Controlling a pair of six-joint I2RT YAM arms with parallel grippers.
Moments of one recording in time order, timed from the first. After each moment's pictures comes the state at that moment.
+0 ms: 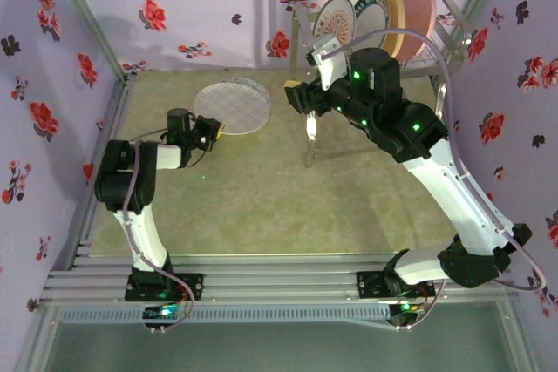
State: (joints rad) left arm -0.13 1.94 0.94 0.48 0.45 -1.29; right arm 0.74 1.37 1.82 -0.71 0.05 -0.09
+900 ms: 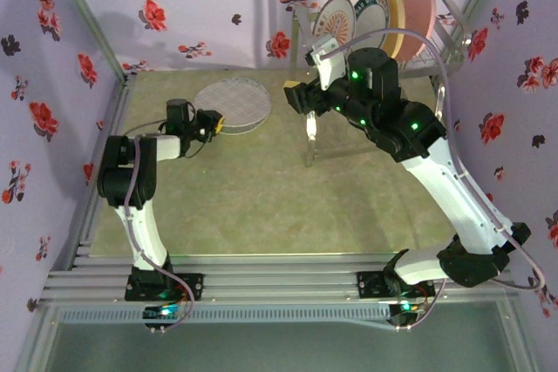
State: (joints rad) left arm -0.11 1.99 1.09 0.35 0.50 -1.24; right arm 0.74 1.38 1.82 -0.71 0.05 -0.09
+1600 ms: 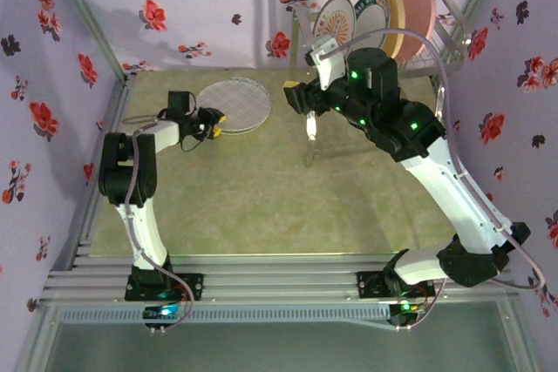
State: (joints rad) left arm -0.11 2.01 1.28 -0.08 0.52 -1.14; right arm 0.74 1.38 1.82 -0.71 0.05 -0.09
